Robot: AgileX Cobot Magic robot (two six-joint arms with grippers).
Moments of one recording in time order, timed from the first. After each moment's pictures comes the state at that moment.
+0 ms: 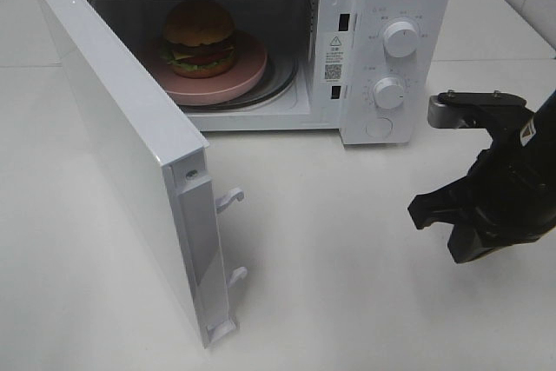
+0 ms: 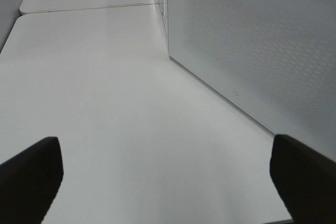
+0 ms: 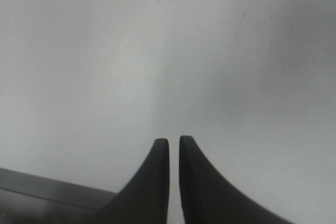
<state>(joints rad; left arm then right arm) 0.05 0.00 -0.51 -0.14 1.06 0.24 0.40 1.49 -0.73 0.09 0.69 0.09</state>
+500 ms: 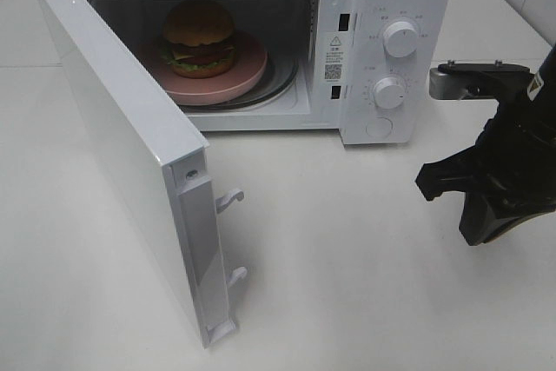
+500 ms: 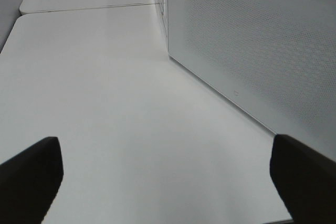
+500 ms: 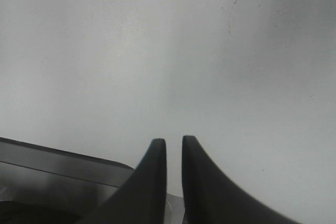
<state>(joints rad) 0.05 0.00 -0.51 -0.14 1.06 0.24 0.40 1.49 -0.86 0.06 0.91 0.09</state>
